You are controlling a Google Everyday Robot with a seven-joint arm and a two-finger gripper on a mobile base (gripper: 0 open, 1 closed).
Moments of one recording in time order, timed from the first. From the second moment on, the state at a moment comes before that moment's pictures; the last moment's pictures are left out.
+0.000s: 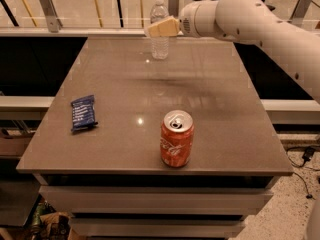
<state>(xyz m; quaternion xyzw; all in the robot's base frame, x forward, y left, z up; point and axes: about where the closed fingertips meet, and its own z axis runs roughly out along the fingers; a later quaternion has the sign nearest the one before) 0.783 -0.044 0.966 -0.29 0.75 0.15 0.58</state>
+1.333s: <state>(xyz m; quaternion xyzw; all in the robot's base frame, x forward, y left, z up) 0.832 -0.009 0.958 -0.30 0.73 0.20 0.59</state>
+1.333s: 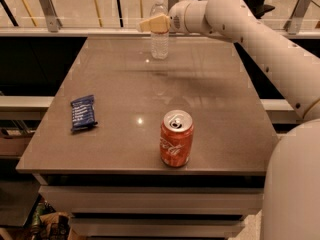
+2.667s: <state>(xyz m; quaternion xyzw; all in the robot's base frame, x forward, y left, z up) 0.832 0.002 0.953 -0.30 0.73 0.20 0.58</state>
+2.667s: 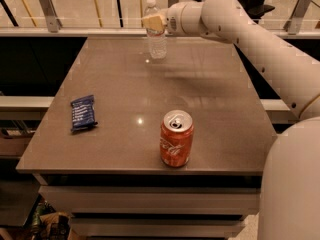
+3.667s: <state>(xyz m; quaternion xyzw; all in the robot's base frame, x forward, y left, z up) 0.815 0.004 0.974 -0.33 0.72 0.20 0.58</state>
